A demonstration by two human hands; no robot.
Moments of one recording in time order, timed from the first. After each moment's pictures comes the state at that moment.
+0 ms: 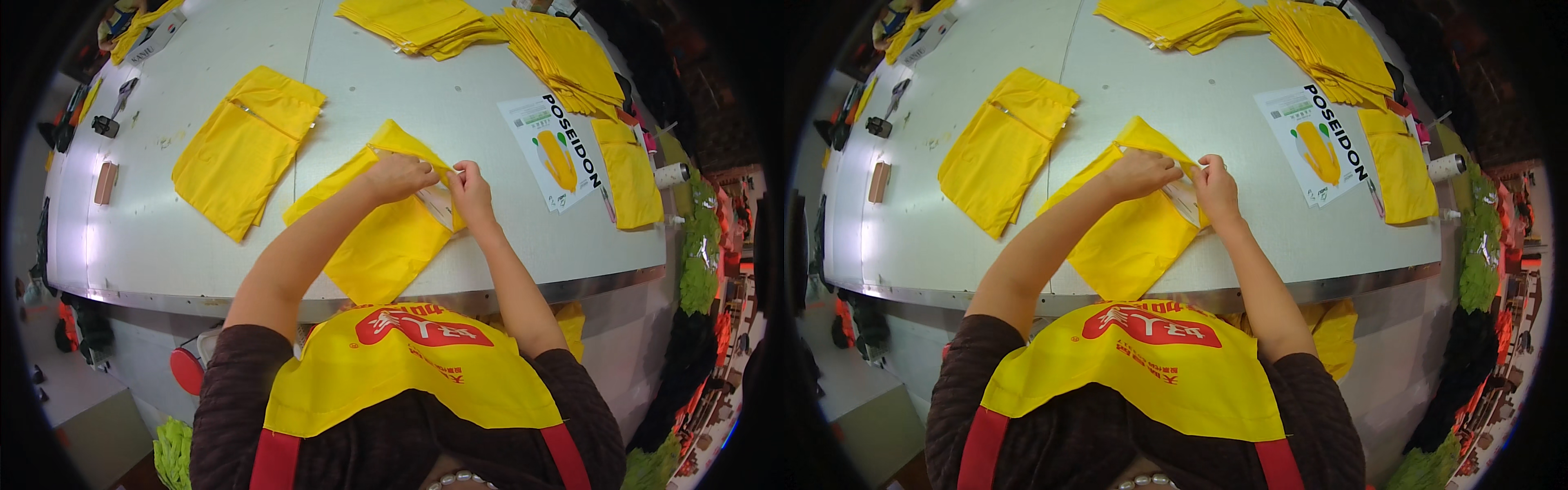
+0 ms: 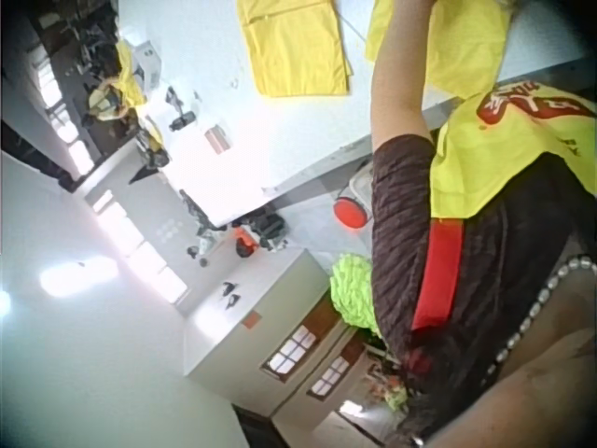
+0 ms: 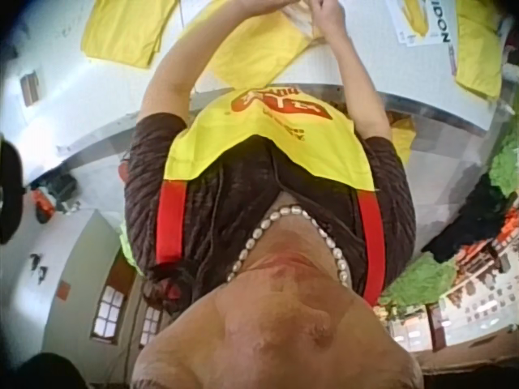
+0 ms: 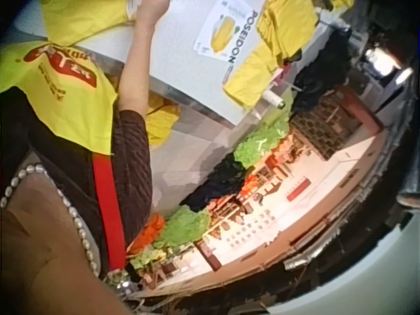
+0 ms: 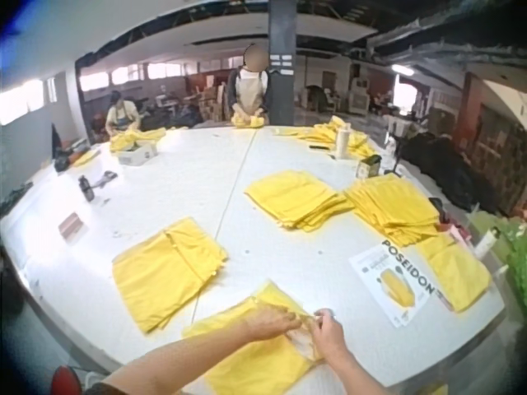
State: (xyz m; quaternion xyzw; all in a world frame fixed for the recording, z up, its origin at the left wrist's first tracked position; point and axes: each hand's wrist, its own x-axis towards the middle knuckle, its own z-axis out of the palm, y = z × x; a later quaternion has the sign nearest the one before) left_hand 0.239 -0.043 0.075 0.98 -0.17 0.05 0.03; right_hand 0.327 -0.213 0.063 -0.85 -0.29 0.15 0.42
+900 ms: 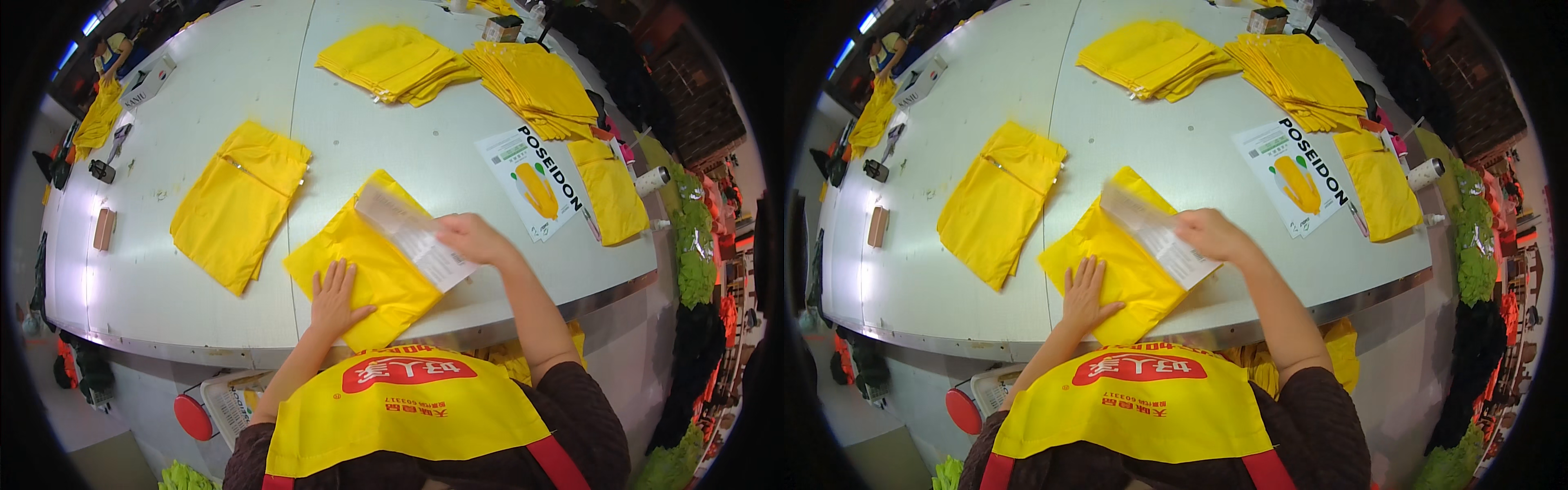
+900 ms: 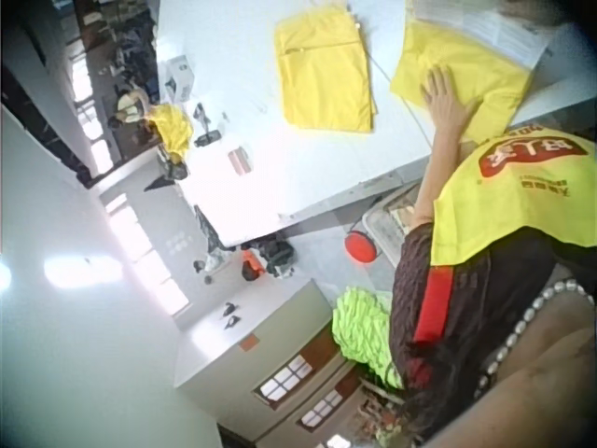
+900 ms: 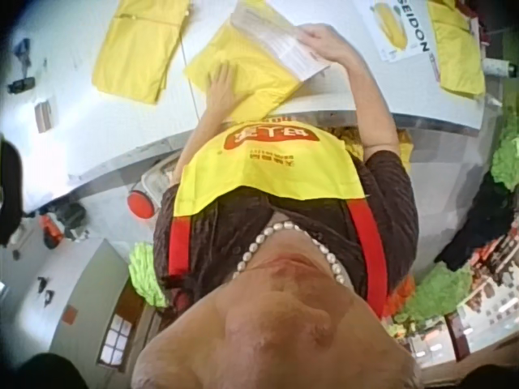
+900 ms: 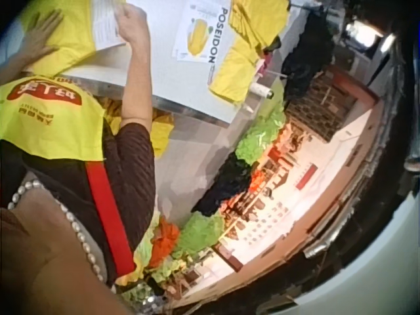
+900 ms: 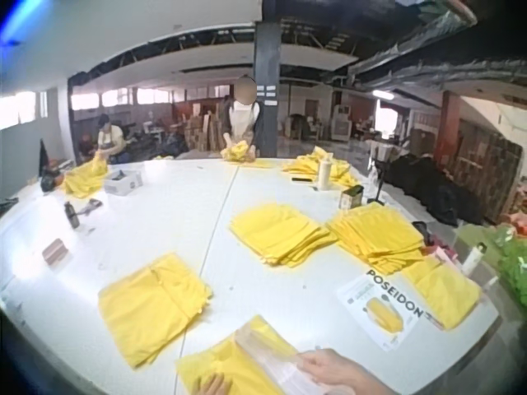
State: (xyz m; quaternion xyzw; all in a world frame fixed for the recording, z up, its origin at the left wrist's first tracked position) left_hand 0.077 -0.087 0.035 0.97 0.21 0.03 0.12; right_hand 0.349 -0.233 0.142 -0.75 -0.43 0.35 0.36
